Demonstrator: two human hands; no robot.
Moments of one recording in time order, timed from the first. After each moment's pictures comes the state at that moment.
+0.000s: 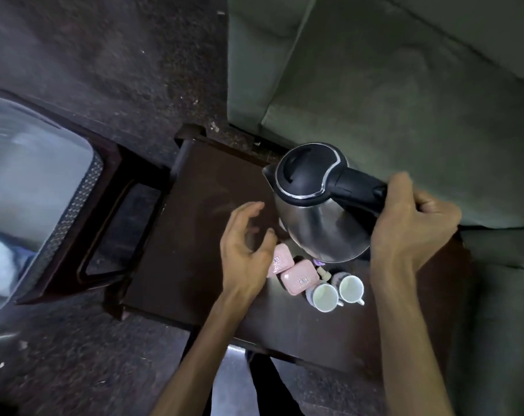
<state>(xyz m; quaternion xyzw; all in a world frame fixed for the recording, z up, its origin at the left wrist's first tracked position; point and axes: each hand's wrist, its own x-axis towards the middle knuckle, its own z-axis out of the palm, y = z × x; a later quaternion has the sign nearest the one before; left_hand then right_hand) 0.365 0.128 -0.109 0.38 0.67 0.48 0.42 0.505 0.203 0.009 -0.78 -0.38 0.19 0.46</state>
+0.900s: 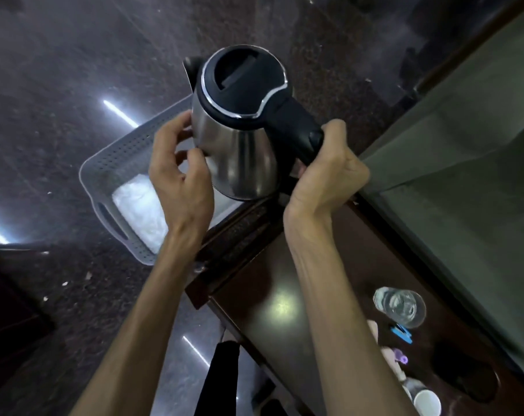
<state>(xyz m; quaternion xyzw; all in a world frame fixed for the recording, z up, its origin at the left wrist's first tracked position) 0.039 0.136 -0.044 0.20 0.76 0.61 0.10 0.135 0.216 0.009 -0.54 -0.32 0.58 0.52</state>
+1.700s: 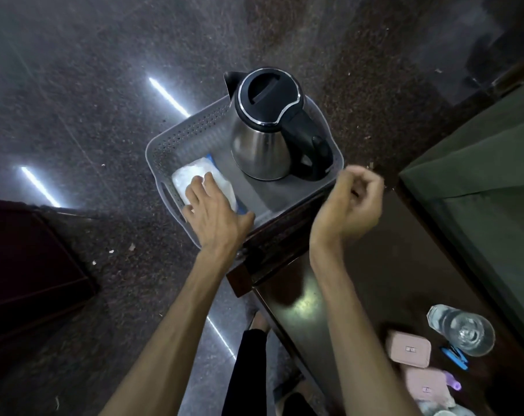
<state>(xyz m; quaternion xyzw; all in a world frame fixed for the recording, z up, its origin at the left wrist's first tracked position) 0.009 0.056 -0.152 0.19 0.96 0.11 0.18 0.113 0.160 -0.093 -0.62 -0.46 0.42 0.48</state>
